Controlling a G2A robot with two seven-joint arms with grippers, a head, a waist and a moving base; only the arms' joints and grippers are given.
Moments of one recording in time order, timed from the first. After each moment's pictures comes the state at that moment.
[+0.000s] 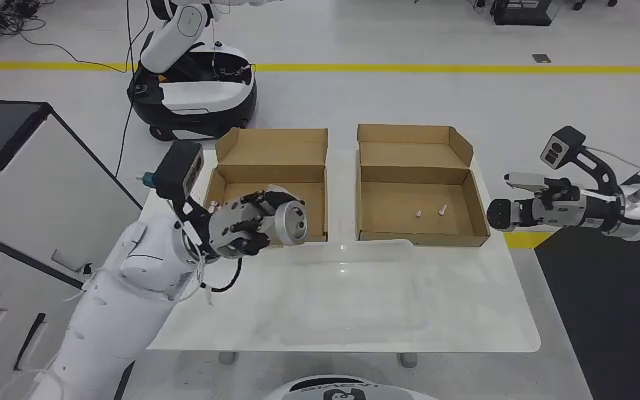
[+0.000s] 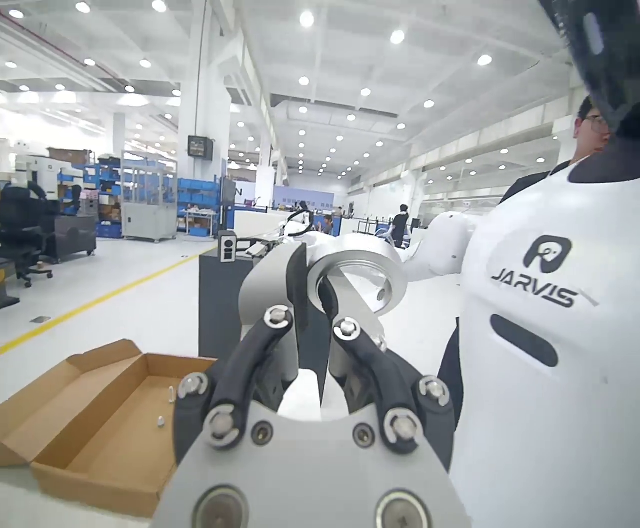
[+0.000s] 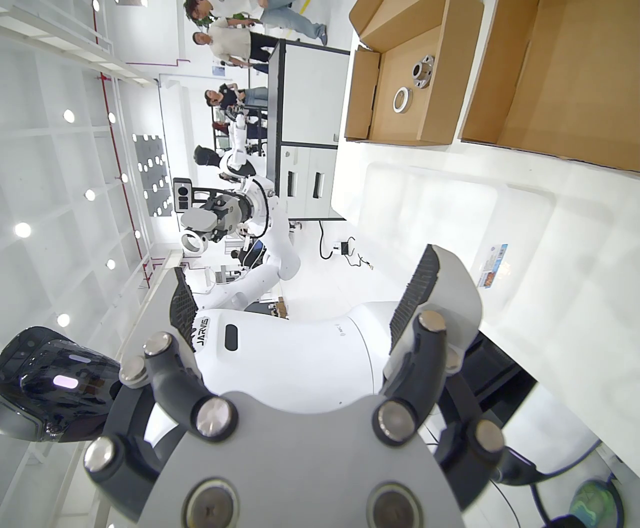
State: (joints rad) left arm 1.35 -0.93 -1.24 -2.02 0.09 -0.96 -0.26; right arm -1.59 -0.42 1.72 -1.76 0.91 0.16 1.20
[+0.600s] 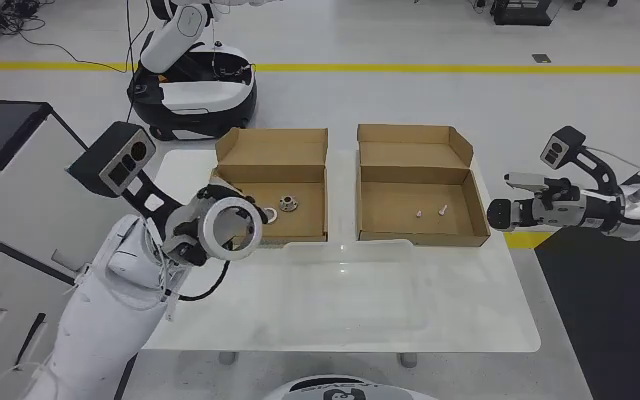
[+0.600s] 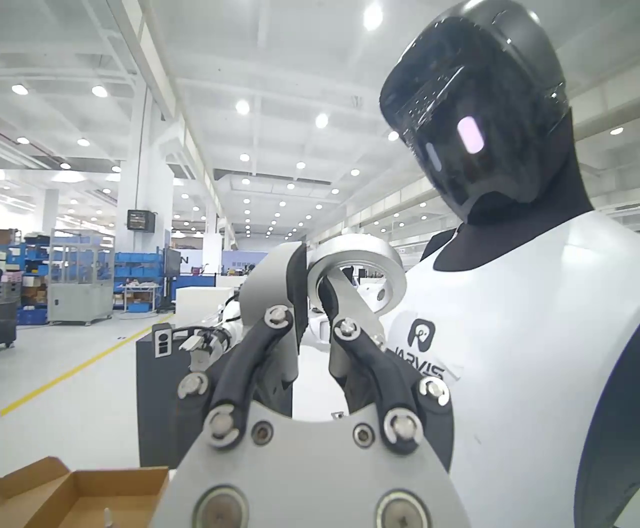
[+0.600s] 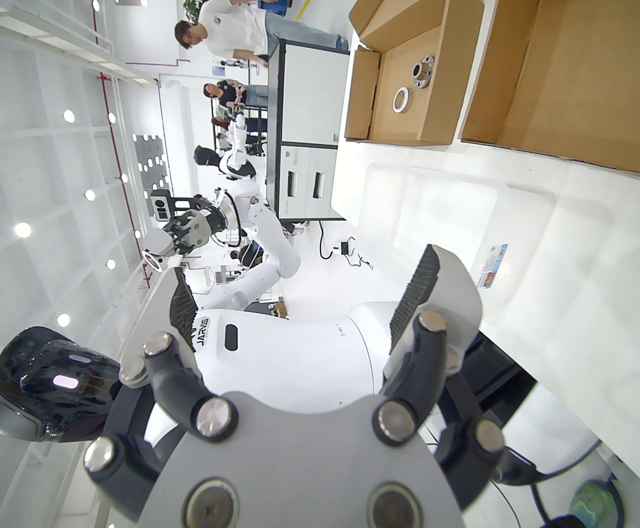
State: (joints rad) left arm 1.31 -0.95 -1.26 -2.12 -0.15 -1.01 -0.24; right arm -1.59 -0.42 1.72 -1.76 0.91 0.16 1.20
